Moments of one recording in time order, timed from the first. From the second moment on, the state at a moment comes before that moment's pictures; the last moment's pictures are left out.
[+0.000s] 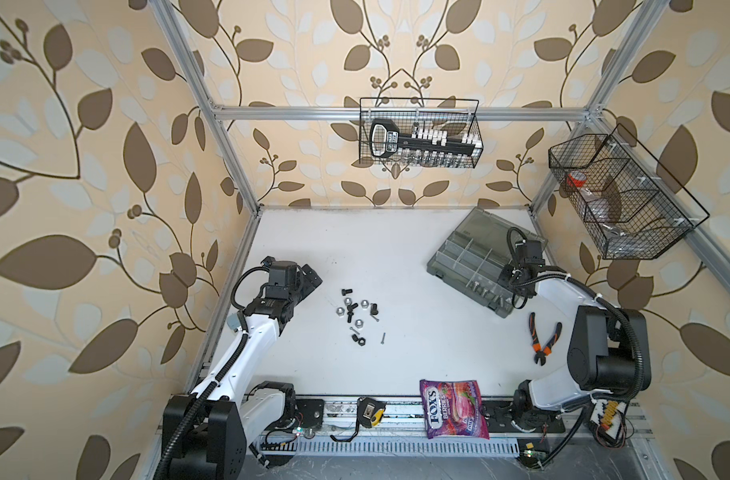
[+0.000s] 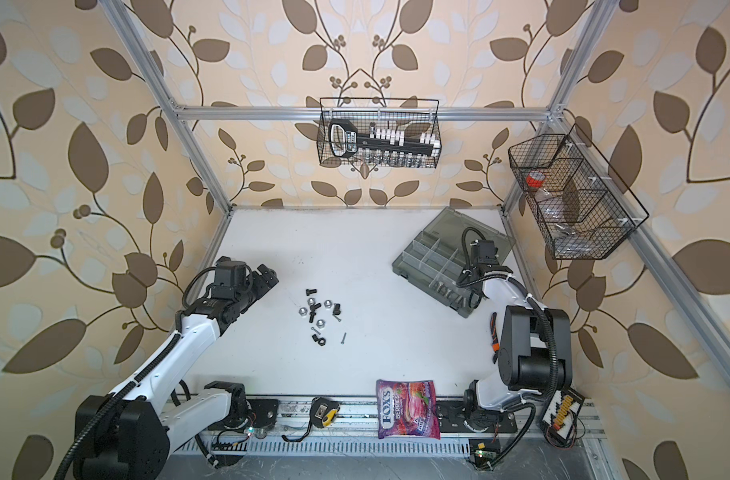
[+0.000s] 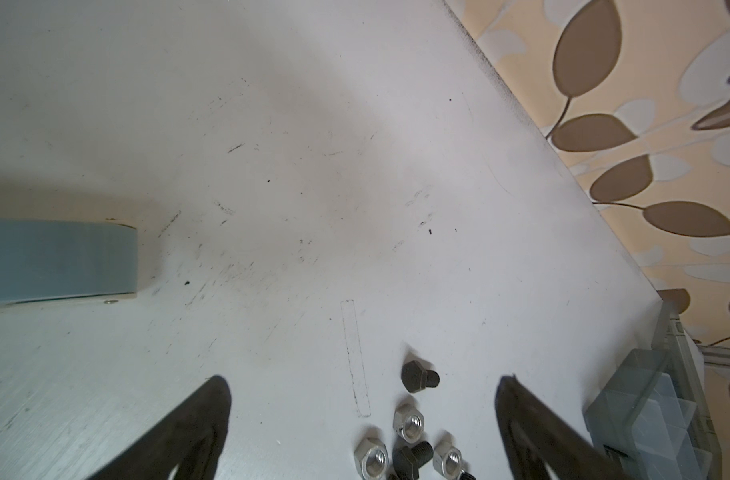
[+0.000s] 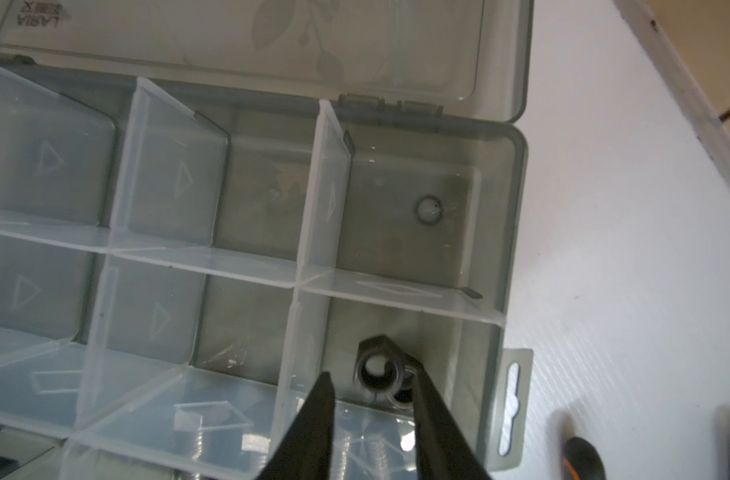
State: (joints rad) left arm -0.06 1.06 0.66 -0.34 -0.06 -0.81; right arm -0.12 1.55 0.93 -0.43 0.17 0.40
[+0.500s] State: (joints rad) left arm -0.06 1.06 0.66 -0.34 -0.06 -0.81; right arm -0.08 1.37 0.92 -0.45 0.12 0.39
